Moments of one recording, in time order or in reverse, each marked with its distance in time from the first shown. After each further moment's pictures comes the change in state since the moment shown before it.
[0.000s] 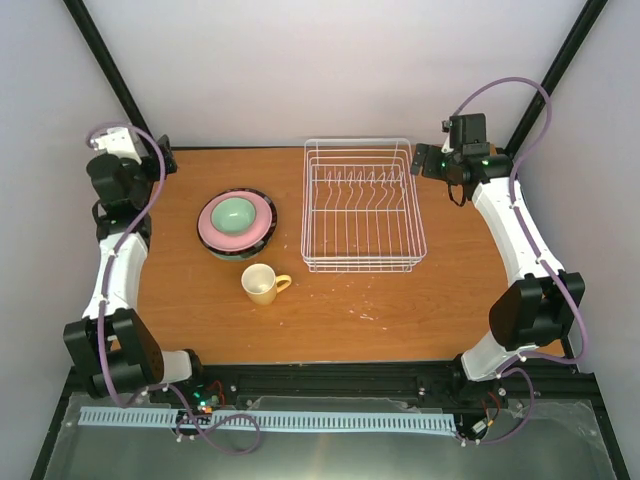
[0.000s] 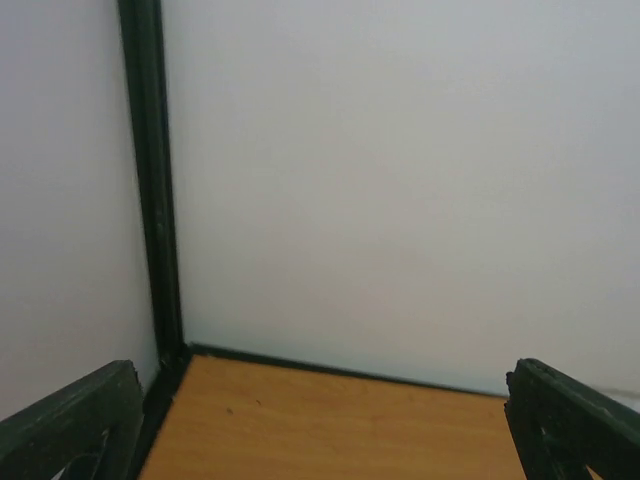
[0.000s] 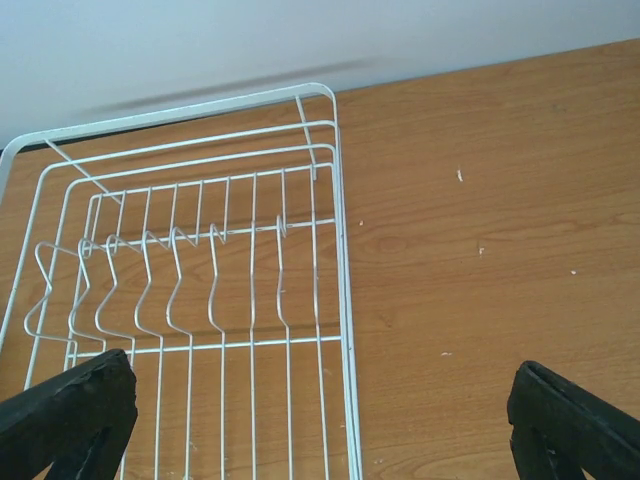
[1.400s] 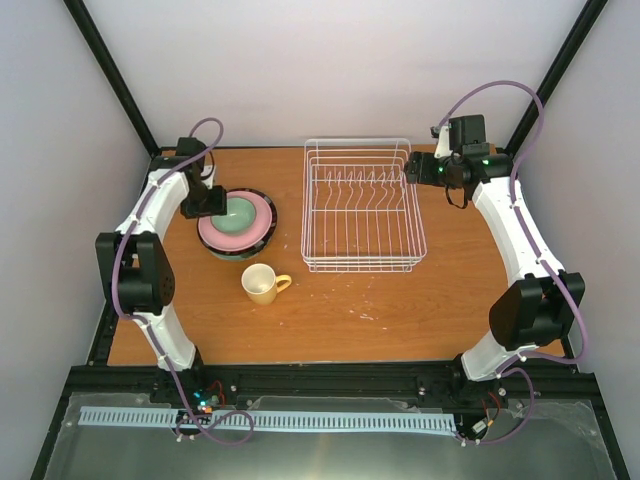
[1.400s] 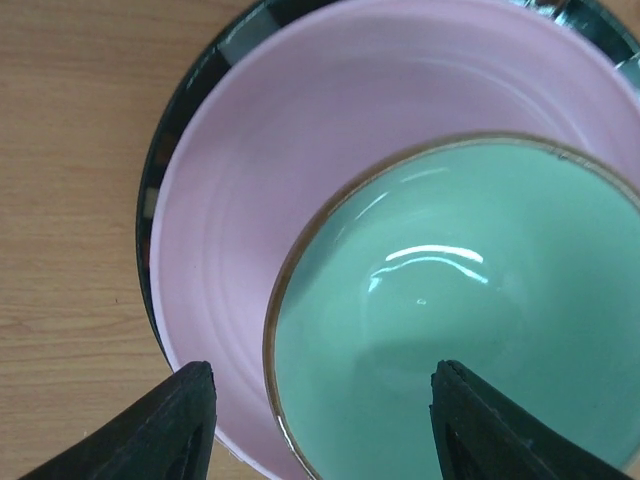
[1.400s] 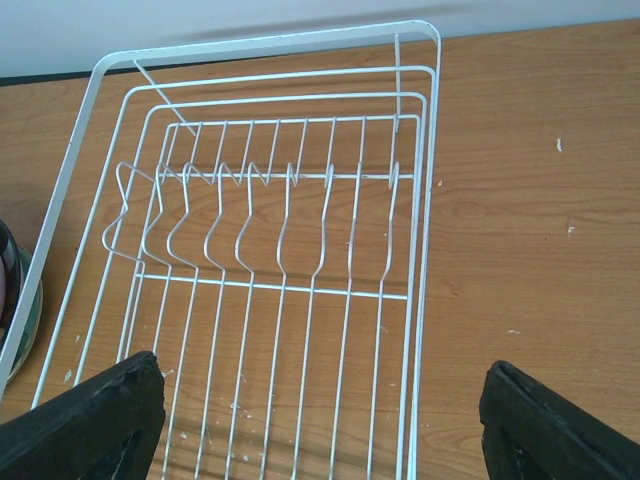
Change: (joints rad) left arm -0.283 0.517 0.565 -1.289 -0.131 -0.008; right arm 0.000 0.001 0.005 -0.067 -0.185 -0.080
